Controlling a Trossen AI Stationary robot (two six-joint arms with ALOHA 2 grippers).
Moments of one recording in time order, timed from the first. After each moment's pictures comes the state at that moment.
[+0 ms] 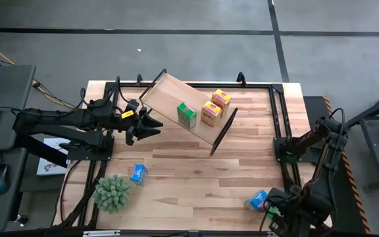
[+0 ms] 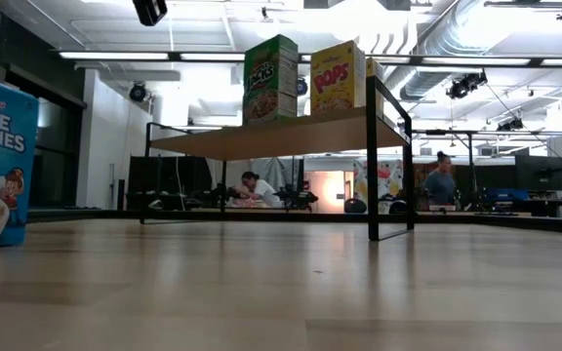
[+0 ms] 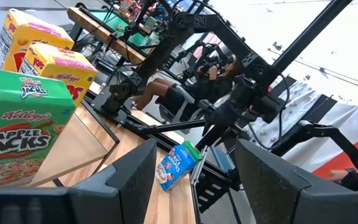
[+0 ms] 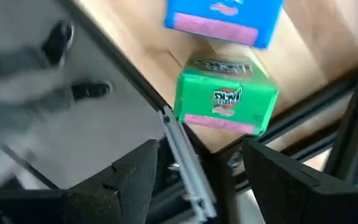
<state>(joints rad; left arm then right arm) 0.00 0.82 0.73 0.07 0.11 -0.63 1.10 1.63 1.56 -1.33 -0.05 1.76</state>
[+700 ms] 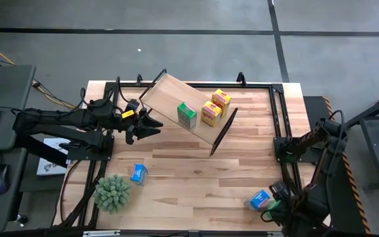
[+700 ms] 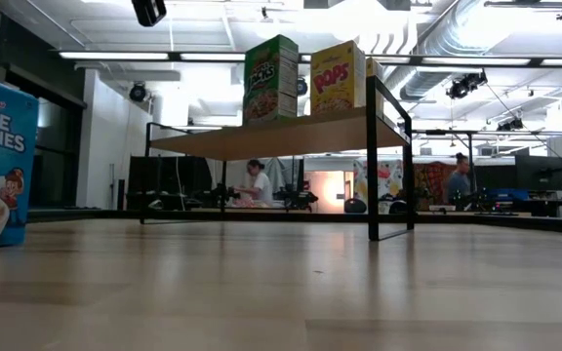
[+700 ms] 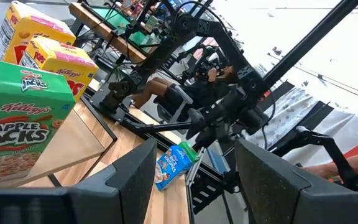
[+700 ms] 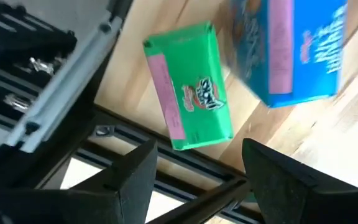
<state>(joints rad) 0.00 0.82 0.73 0.07 0.11 -0.68 1.14 1.64 1.44 -1.36 -0.06 0.64</state>
